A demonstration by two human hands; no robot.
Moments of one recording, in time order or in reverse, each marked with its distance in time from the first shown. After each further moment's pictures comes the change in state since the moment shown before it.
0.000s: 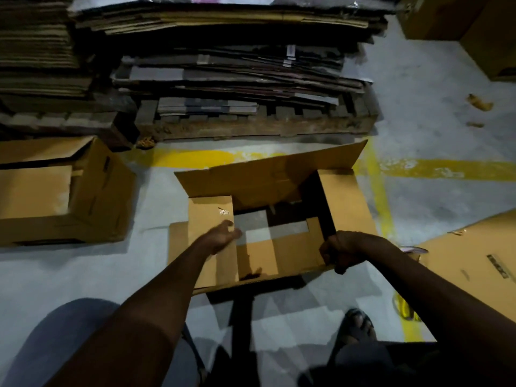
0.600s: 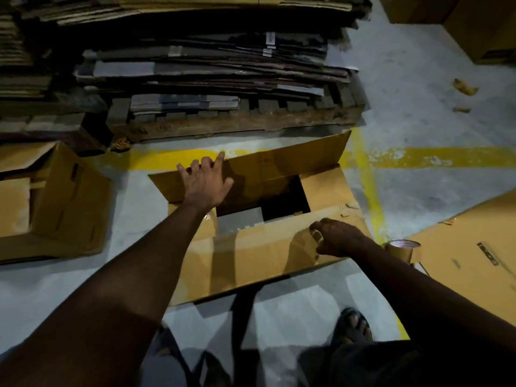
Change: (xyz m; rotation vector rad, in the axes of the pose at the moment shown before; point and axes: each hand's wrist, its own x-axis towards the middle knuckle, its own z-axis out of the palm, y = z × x) left_hand 0.030 0.102 -0.048 0.845 0.769 0.389; right_hand 0.045 0.036 0.021 0.131 0.391 0.179
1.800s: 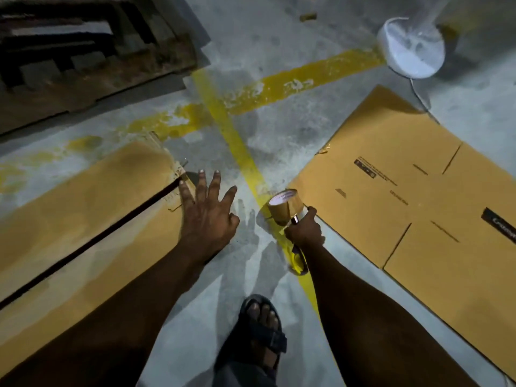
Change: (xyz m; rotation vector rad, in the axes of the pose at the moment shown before) left_hand -0.042 0.377 0.162 0.029 0.018 0.662; right_hand -0.001 0.257 0.225 1.138 0.316 1.107
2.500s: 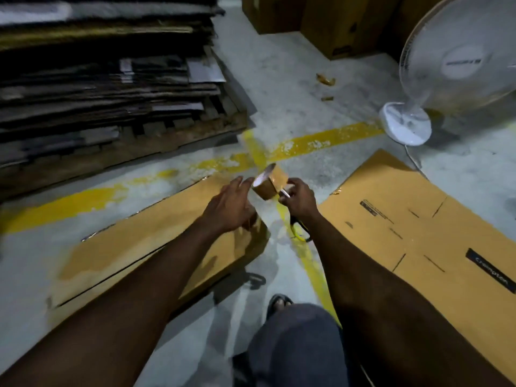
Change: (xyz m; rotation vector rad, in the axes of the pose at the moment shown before) left_hand -0.073 -0.075 -0.203 -0.465 -0.081 -0.031; right_hand -0.200 -0.158 -0.099 0.121 -0.006 -0.641
